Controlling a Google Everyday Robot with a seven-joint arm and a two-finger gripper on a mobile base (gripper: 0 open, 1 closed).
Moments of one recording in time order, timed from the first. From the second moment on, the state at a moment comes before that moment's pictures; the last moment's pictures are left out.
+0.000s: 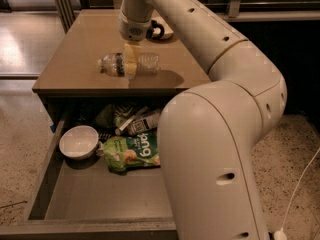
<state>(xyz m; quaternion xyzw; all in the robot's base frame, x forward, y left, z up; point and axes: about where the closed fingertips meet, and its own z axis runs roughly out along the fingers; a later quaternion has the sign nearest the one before) 0.735 0.092 0.864 -0.76 0.62 0.04 0.19</state>
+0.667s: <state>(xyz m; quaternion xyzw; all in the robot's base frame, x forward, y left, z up) 0.723 0.092 0.838 -0.76 0.62 0.05 0.17</state>
